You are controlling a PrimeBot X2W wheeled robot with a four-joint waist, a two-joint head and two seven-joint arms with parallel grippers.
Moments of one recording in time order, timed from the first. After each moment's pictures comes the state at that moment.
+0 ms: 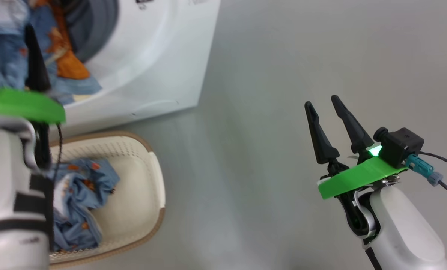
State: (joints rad) left arm -0.89 0.19 0.04 0.76 -0.27 -0.11 -0.26; right arm -0.42 -0.11 0.26 0.30 0.46 0.13 -0.25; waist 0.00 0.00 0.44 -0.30
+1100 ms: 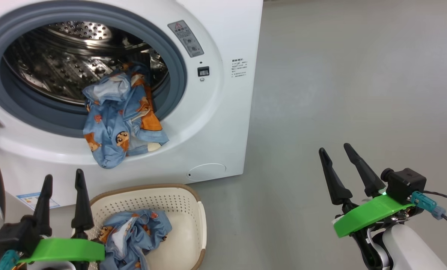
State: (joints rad) left arm -0.18 0.08 0.08 0.28 -0.30 -0.13 -0.26; right arm -0.26 -0.17 0.26 0.34 0.48 0.13 -0.25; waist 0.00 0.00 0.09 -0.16
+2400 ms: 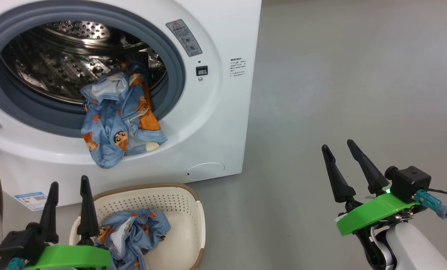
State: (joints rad) left arm -0.14 0.05 0.09 0.26 -0.31 -0.13 -0.26; right arm -0.26 -0.18 0.26 0.31 0.47 0.13 -0.25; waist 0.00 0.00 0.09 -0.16
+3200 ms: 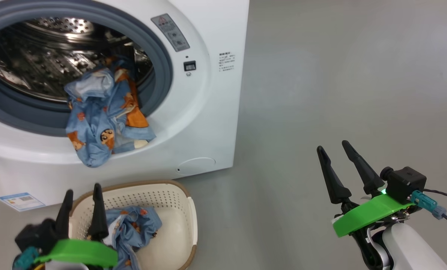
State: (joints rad) left arm -0.19 0.06 0.05 0.42 -0.34 -0.13 -0.24; right arm -0.26 -0.18 0.27 0.31 0.47 0.13 -0.25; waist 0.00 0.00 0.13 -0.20
